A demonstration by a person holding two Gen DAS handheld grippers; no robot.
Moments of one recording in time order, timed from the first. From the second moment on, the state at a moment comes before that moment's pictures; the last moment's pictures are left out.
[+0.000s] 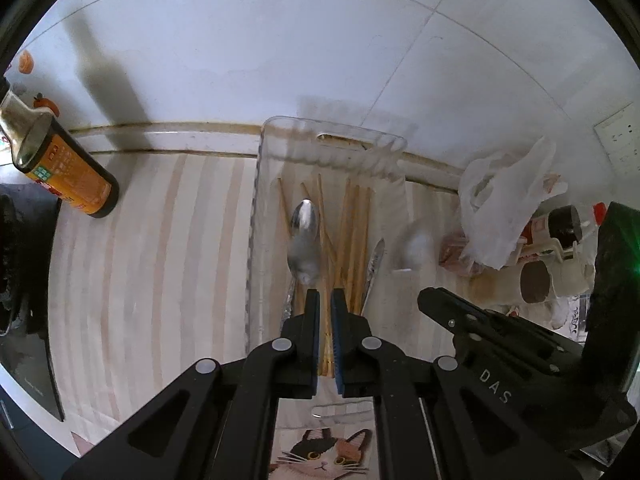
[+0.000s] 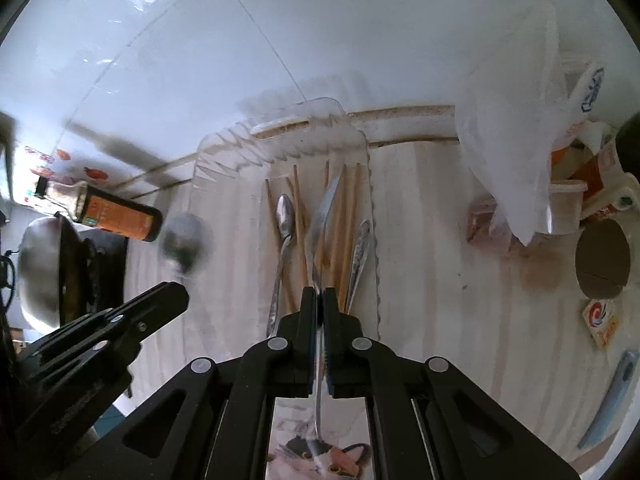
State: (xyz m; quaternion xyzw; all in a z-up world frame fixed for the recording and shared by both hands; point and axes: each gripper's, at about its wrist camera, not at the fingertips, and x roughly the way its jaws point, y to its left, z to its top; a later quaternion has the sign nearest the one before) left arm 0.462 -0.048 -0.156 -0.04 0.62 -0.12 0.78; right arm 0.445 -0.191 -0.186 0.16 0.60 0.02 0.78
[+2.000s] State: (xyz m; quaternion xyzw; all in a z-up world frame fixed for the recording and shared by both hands) left arm 0.121 0.018 0.019 0.04 0.34 -0.03 0.94; right arm 0.077 -0.155 0.017 0.02 0.33 -0.14 0.93
